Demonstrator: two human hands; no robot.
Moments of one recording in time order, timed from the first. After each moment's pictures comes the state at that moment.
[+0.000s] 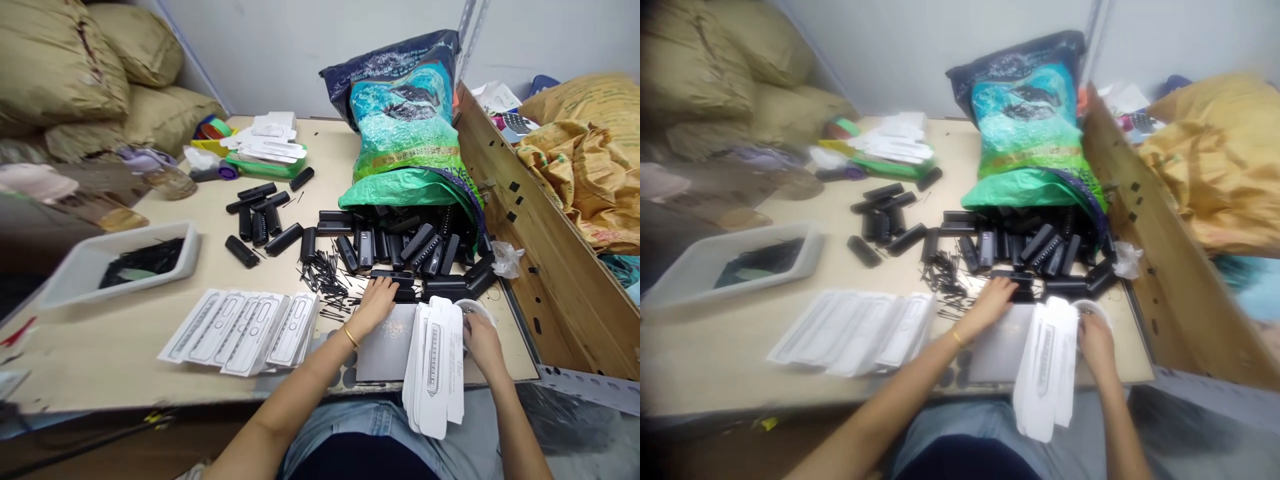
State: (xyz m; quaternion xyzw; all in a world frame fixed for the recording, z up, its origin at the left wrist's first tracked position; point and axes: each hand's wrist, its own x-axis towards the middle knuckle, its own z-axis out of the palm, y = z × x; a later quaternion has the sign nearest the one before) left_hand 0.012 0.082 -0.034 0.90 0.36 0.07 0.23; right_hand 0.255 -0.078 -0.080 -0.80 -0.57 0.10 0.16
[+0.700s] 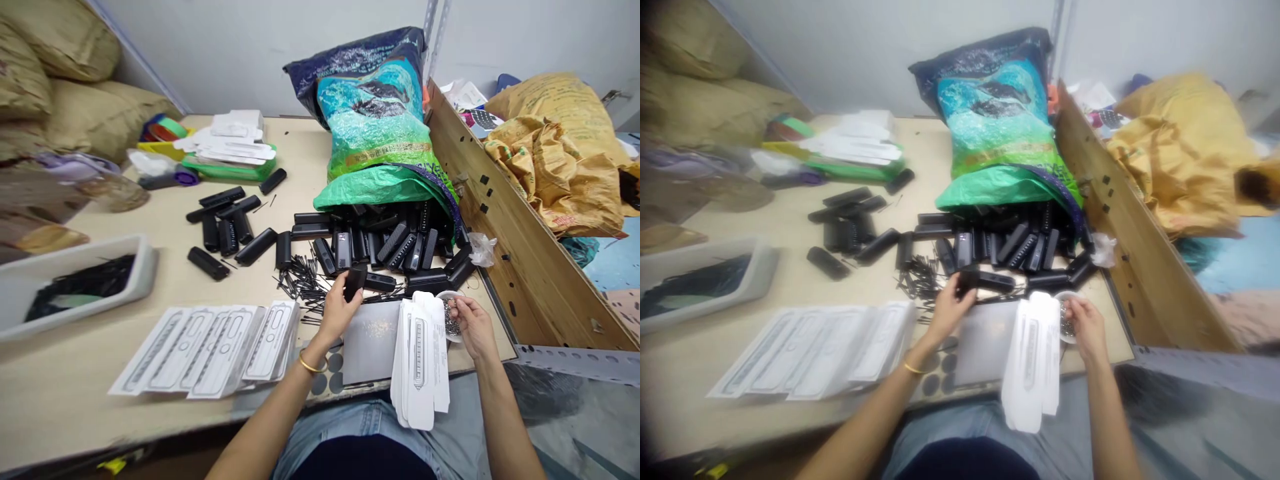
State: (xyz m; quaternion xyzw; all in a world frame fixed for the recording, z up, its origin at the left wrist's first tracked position) left_hand -0.015 0.075 -0.031 0.66 0.48 0.36 0.45; right_hand 0.247 -0.072 -0.057 -0.64 -0.18 0.38 0.64
